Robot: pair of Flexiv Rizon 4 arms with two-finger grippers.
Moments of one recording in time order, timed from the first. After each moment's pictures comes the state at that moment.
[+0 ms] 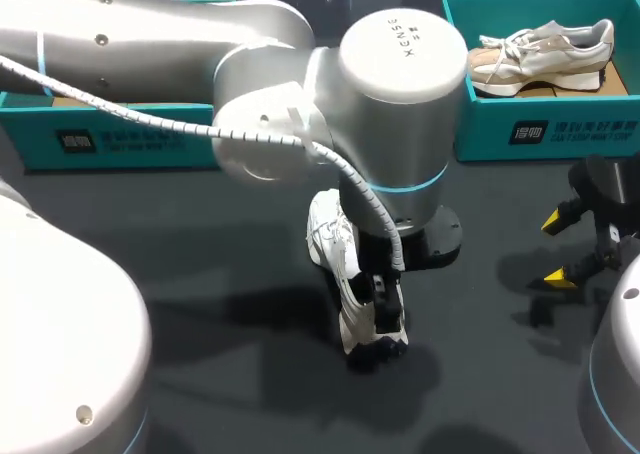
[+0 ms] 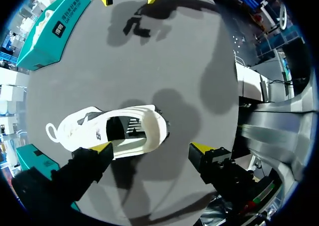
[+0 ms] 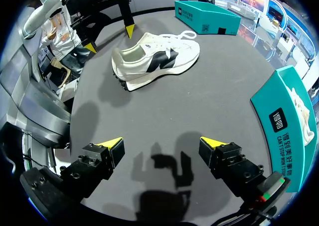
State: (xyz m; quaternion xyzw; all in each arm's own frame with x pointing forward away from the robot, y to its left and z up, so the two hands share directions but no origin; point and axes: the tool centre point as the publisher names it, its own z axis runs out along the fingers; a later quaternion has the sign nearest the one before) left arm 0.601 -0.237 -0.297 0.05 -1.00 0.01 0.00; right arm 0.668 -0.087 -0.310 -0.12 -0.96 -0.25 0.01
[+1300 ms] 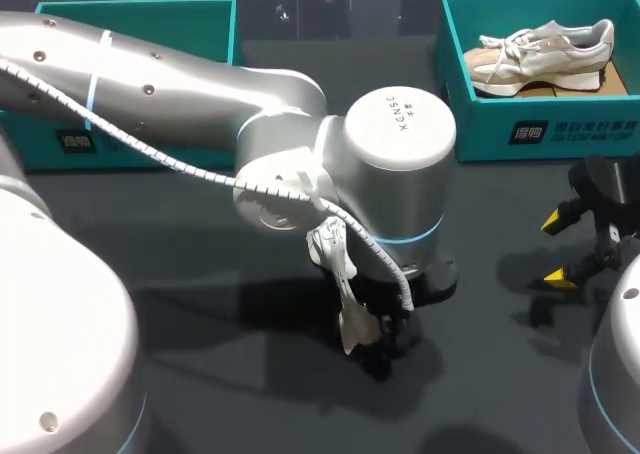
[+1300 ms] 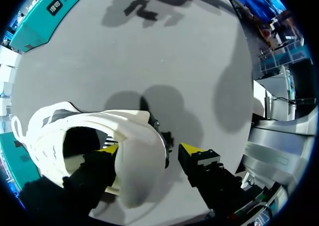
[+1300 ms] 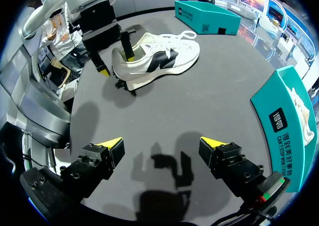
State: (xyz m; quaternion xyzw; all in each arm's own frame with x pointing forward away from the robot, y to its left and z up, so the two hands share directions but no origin) left arm 0.589 -0.248 -0.375 0.12 -0.99 0.02 0.02; right arm 0.668 -0.087 -0.310 -0.12 -0.96 -0.25 0.01
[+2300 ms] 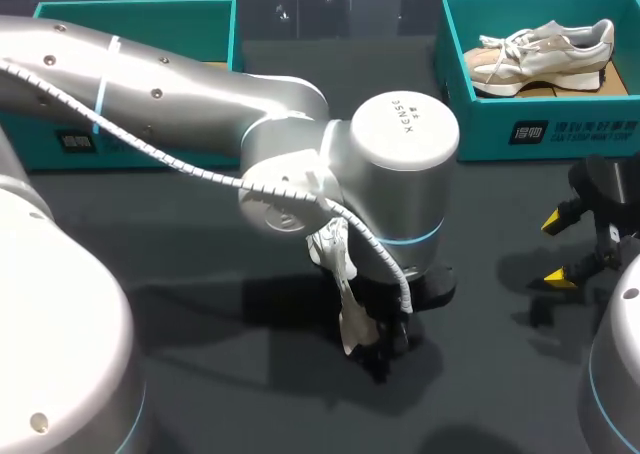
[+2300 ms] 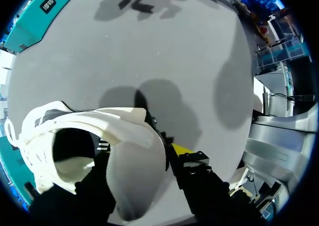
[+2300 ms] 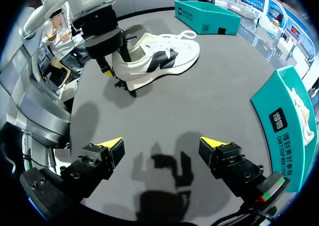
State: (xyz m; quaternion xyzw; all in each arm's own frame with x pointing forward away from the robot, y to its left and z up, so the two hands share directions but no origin) left arm 0.586 -0.245 -0.385 0.10 -0.99 0.00 0.04; right arm 0.668 -0.087 -0.310 -0.12 -0.96 -0.25 0.01
